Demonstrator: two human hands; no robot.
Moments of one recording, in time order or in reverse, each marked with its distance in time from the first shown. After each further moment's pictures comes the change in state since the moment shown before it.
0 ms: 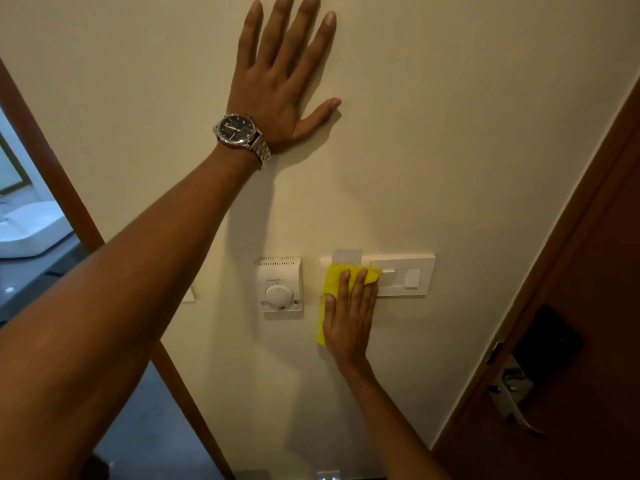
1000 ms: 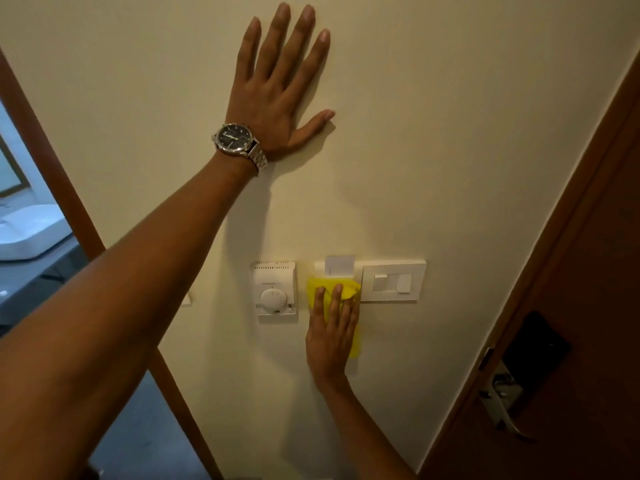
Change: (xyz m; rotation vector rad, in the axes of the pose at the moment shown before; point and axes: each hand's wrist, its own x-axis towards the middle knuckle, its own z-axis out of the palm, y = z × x) left_hand 0.006 -0.003 -0.002 0.006 -0.031 0.011; right_hand -0.024 -0.016 0.017 -0.065 0.060 0.017
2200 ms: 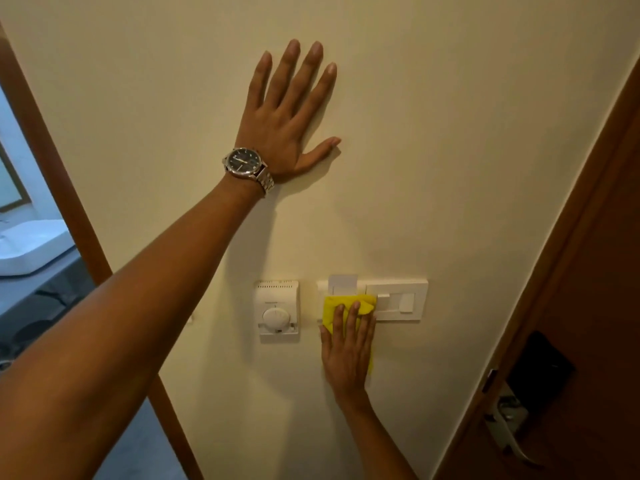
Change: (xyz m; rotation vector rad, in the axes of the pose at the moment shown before) left_hand -0.002 0.001 -0.009 -0.033 -0.058 0.000; right_hand 0.018 0.031 -0.006 -0.119 -0.042 -0.073
